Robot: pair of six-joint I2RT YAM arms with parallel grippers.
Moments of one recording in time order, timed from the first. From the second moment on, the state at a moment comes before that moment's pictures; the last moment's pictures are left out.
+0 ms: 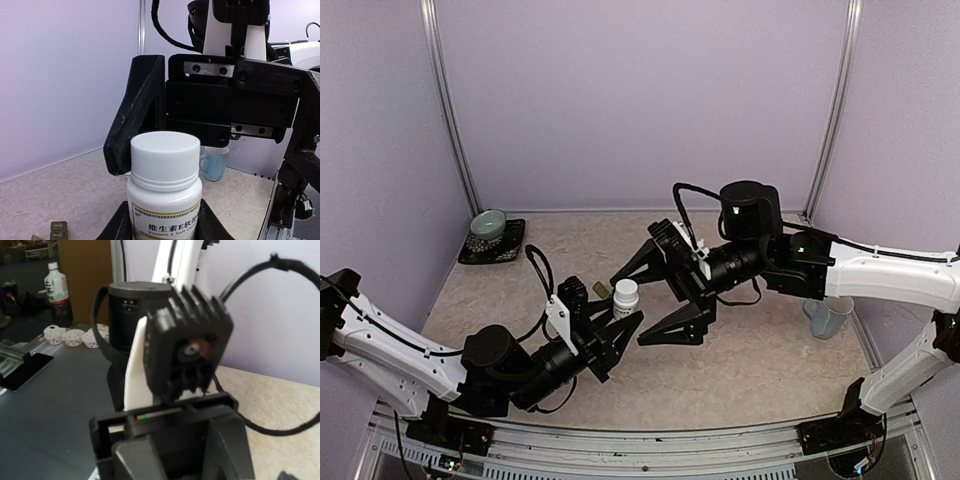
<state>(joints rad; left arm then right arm) -1.47 1.36 0.52 1.08 -0.59 0.09 1.04 1.43 1.16 0.02 -0.91 -0.24</state>
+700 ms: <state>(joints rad) -1.47 1.35 0.51 1.09 -0.63 0.09 1.03 1.33 1.10 -0.03 -0.82 -0.27</state>
